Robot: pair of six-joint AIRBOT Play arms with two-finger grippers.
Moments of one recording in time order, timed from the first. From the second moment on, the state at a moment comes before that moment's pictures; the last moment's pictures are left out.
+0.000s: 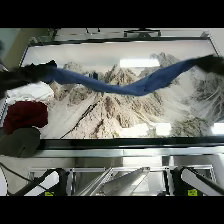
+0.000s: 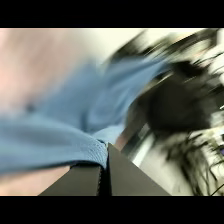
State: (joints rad) left arm 0.41 -1.17 1.34 0.02 -1.58 -0.91; right arm -0.50 -1.13 1.40 -0.26 1.38 0.89
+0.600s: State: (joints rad) left arm 0.82 -0.93 1.39 -0.43 -1.72 -0.97; right arm -0.76 -0.68 1.56 -0.19 1.11 0.90
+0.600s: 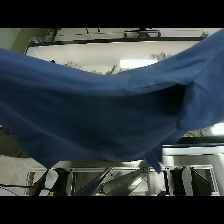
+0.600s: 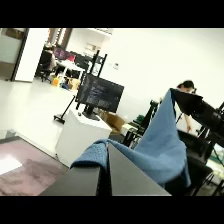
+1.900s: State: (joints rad) left arm 0.29 -2.18 1.92 0.35 -1.41 -0.97; right arm -0.30 -1.82 1.41 -0.29 0.83 0.75
